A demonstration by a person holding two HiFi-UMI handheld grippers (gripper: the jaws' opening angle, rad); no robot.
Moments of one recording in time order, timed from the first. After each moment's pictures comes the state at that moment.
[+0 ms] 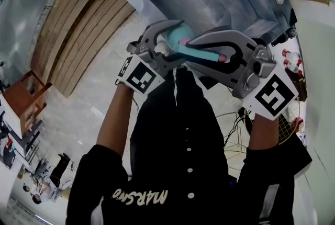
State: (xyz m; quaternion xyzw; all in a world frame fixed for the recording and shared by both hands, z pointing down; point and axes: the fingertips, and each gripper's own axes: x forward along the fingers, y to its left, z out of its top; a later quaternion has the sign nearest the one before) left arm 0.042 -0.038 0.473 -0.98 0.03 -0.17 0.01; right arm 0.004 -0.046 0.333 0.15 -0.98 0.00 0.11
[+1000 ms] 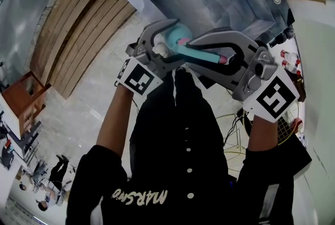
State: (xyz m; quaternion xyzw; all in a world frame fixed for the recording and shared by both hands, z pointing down) left arm 0.037 -0.037 0.460 -0.99 0.04 -0.15 0.02; right arm 0.001 -0.044 0.315 0.17 -0.98 0.00 0.09
